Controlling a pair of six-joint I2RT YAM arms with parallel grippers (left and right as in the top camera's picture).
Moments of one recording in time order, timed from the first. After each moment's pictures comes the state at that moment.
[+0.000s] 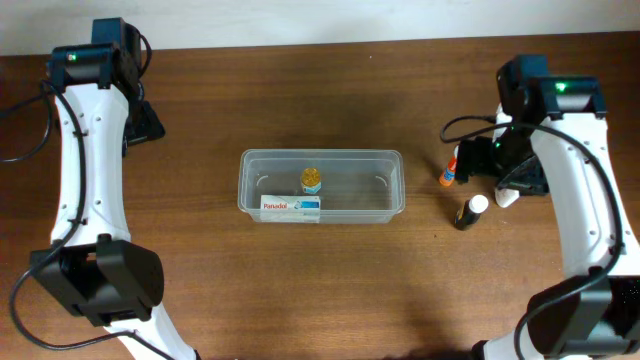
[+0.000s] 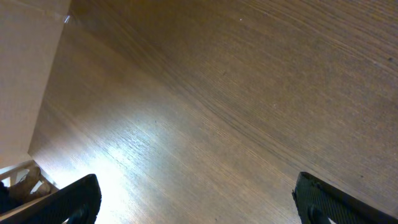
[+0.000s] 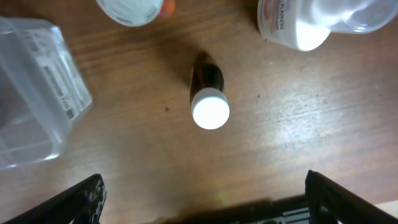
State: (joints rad) left arm 0.07 1.99 2.11 -1.54 -0.49 -0.39; right arm -0.04 1.71 1.66 -1.52 0.03 0.24
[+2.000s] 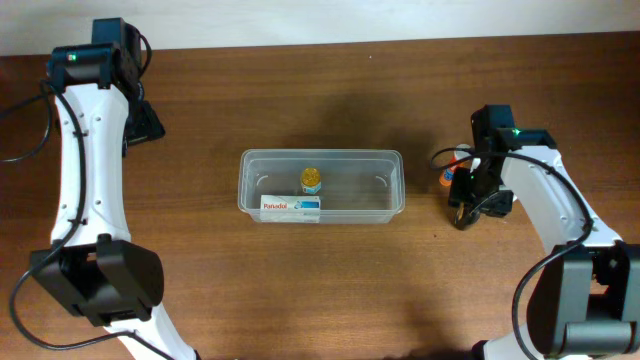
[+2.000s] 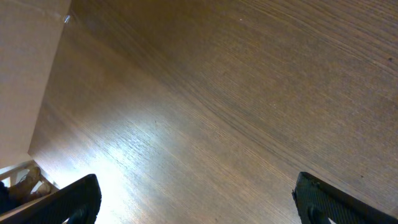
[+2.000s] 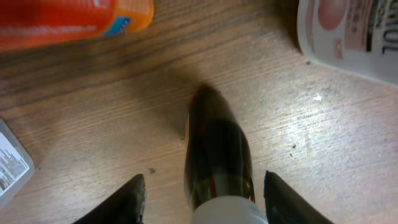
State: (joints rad) left arm 0.07 1.99 2.11 -1.55 -0.49 -0.39; right arm -0.04 1.71 1.22 -1.05 0.05 0.29
